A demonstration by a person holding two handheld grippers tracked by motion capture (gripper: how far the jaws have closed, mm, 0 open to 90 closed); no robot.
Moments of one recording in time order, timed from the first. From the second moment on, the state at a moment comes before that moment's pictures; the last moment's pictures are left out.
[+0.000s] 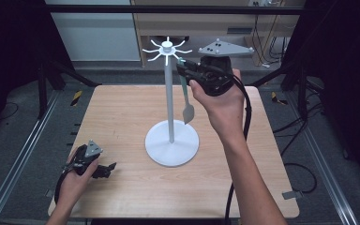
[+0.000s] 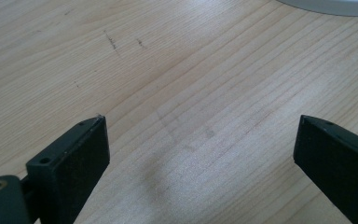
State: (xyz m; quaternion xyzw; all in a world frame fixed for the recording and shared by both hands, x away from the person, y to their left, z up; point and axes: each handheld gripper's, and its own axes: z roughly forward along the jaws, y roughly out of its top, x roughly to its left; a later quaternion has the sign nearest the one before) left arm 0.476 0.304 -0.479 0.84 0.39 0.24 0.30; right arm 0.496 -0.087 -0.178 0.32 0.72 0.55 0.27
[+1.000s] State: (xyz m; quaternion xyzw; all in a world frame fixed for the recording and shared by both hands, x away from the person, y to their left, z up) left arm 0.476 0.303 -0.479 0.84 0.39 0.24 0.30; right arm 0.486 -0.104 -0.184 0.33 0.72 0.55 0.27
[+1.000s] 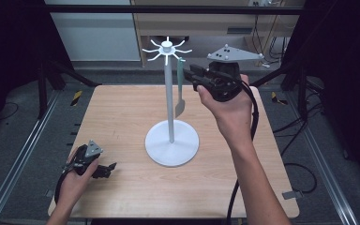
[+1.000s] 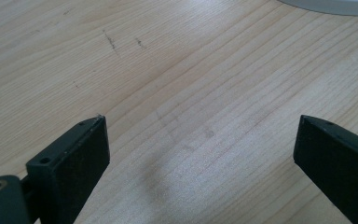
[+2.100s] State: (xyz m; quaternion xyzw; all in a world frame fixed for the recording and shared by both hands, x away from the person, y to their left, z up) left arm 0.476 0.302 -0.480 0.84 0.39 0.24 0.29; right arm 0.482 -0.148 -0.241 0.41 0.71 0.49 0.30
